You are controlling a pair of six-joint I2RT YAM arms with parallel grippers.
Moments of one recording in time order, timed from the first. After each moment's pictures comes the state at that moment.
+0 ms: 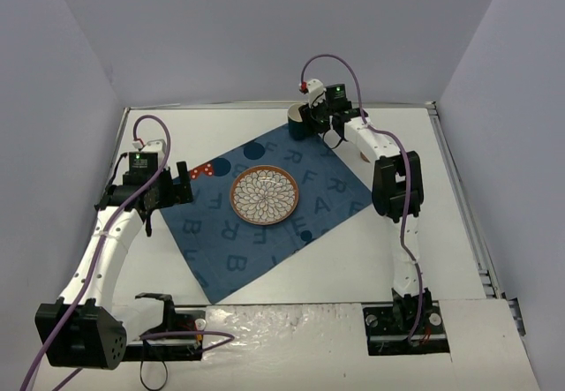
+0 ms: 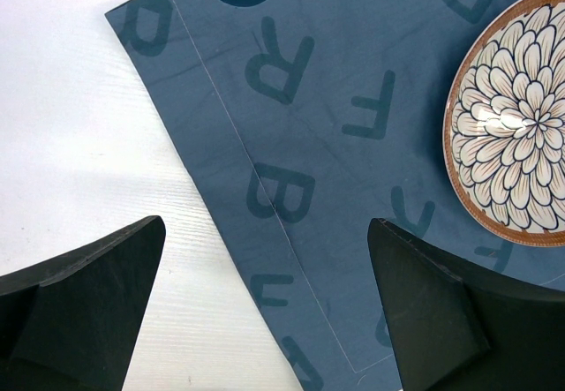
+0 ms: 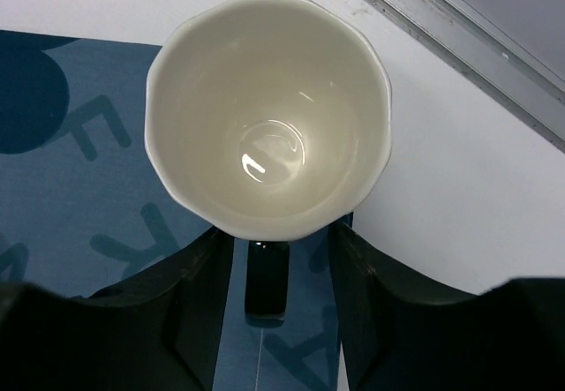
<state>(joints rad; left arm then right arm) -0.06 1.10 0.98 -0.73 -0.04 -0.23 0.30 2.35 2.01 -0.31 -0.28 -0.26</state>
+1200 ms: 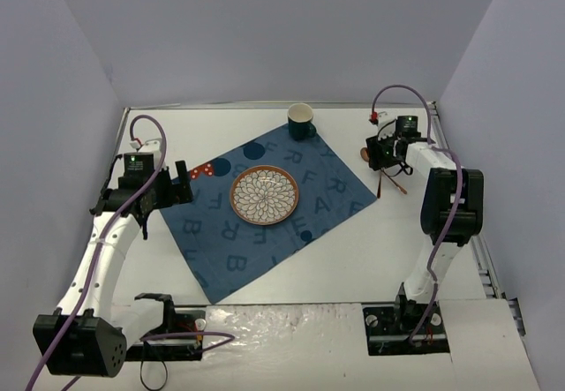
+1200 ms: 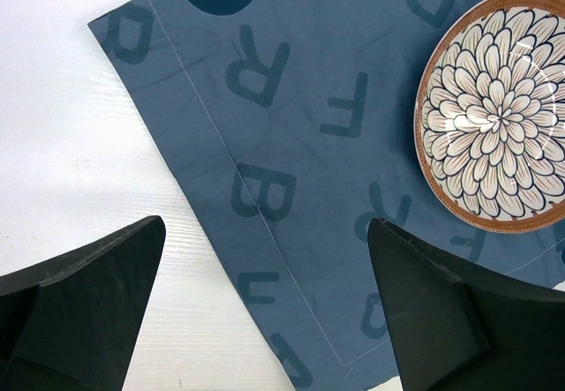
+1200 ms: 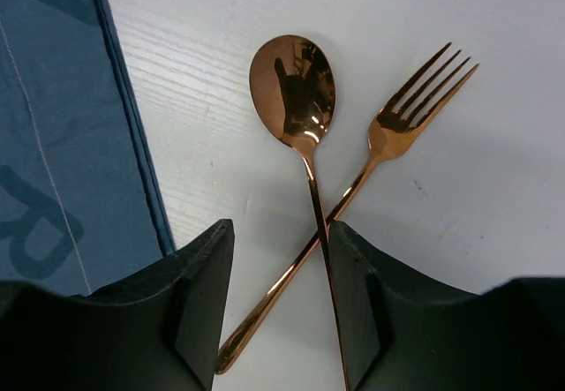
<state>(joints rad) -0.05 1.06 0.98 -0.73 0.02 -0.23 -0.05 1.91 1.30 -0.29 -0.26 -0.34</state>
